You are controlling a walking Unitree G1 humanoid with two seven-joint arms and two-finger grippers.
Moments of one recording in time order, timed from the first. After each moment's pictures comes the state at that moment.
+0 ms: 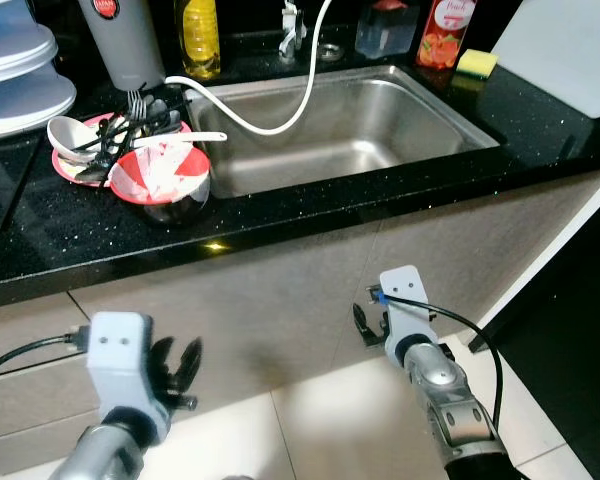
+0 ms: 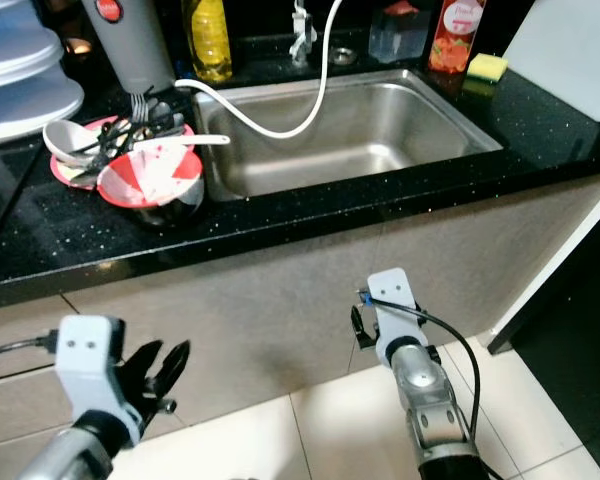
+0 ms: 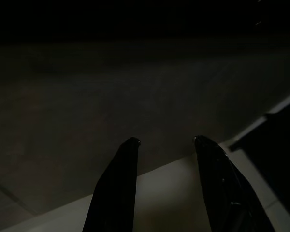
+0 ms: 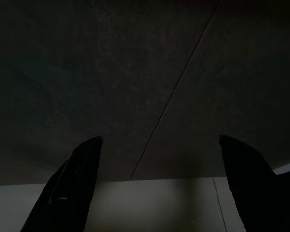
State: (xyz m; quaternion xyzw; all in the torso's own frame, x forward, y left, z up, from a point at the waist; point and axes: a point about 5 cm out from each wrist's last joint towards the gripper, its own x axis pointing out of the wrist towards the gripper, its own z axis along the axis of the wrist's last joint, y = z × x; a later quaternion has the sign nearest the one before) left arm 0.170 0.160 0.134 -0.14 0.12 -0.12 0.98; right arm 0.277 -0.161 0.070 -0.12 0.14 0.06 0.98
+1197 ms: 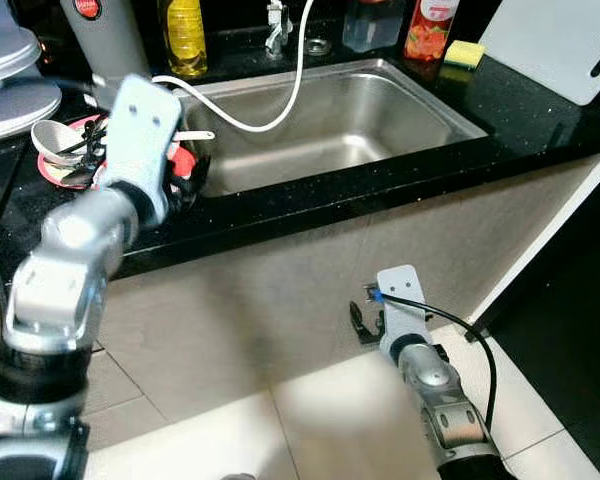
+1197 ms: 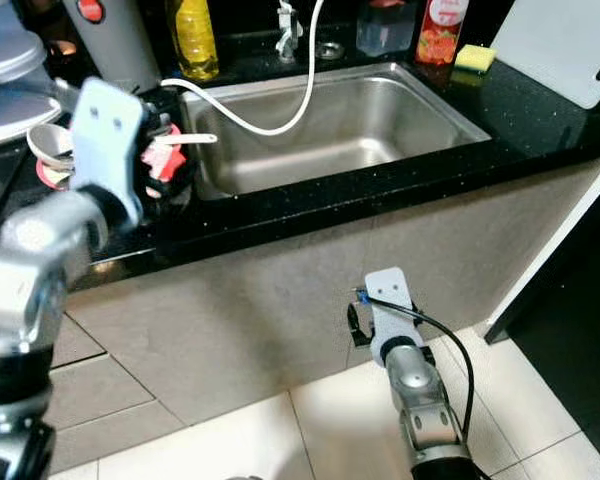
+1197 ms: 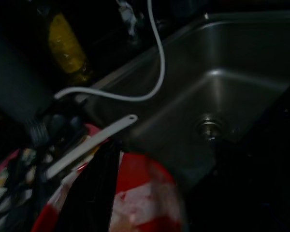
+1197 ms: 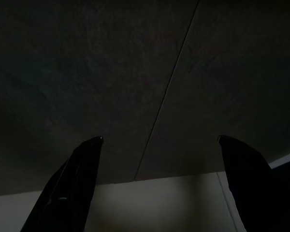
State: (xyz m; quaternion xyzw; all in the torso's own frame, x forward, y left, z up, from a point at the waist) left arm 0.320 0.175 0.273 0.14 -0.02 -0.15 0.98; right arm 0.273 -0.153 0.070 -0.10 0.13 0.05 0.99
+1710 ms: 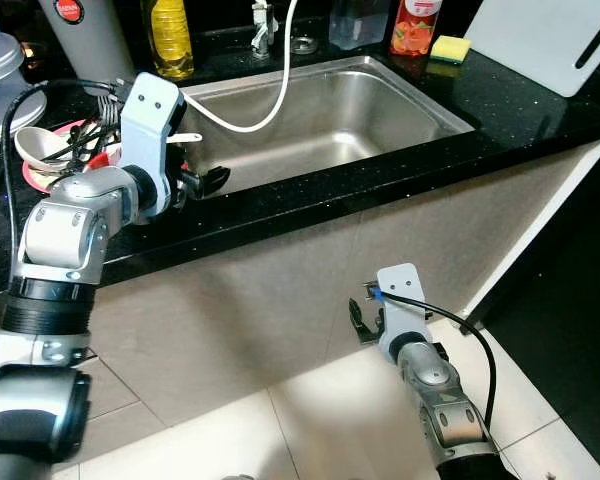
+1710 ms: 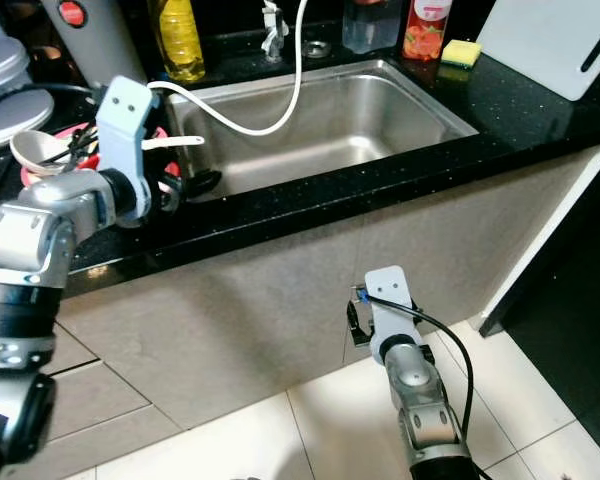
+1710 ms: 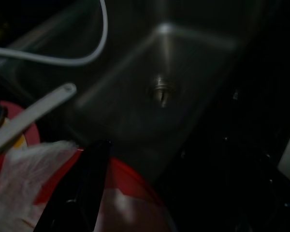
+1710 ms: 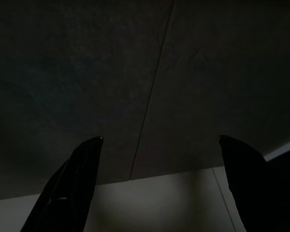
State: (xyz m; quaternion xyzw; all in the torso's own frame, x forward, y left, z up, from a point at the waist) left arm 0.352 0.188 0.246 0.14 0.11 -0.24 0.95; right arm 0.274 -0.153 0.072 -0.10 0.13 0.04 0.99
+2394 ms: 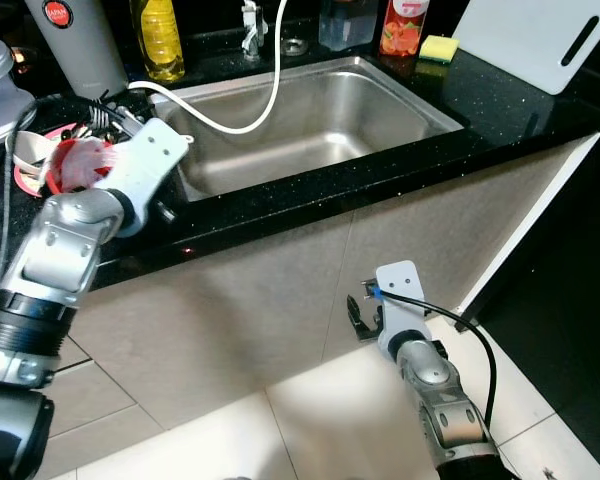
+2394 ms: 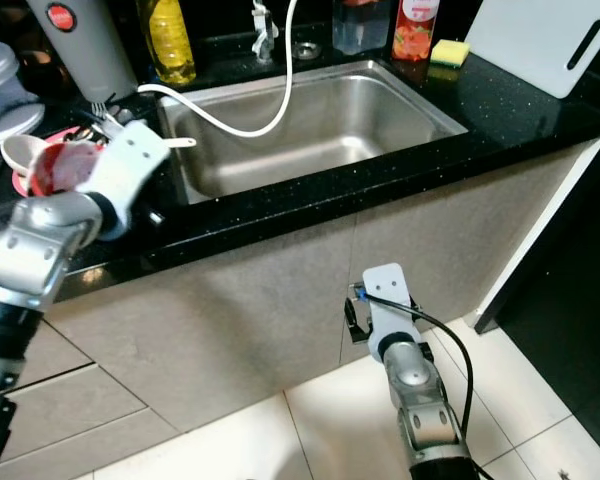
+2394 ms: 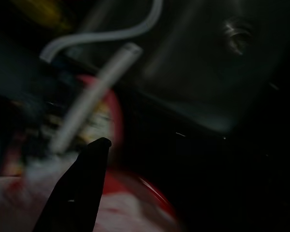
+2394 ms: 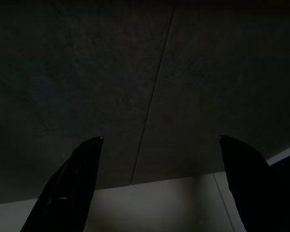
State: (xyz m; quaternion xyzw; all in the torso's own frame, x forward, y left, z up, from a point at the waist) left arm 0.343 0.215 0.248 0.31 0.09 -0.13 0.94; right arm 0.273 -0.150 0.076 -0.10 0.12 0.05 0.99
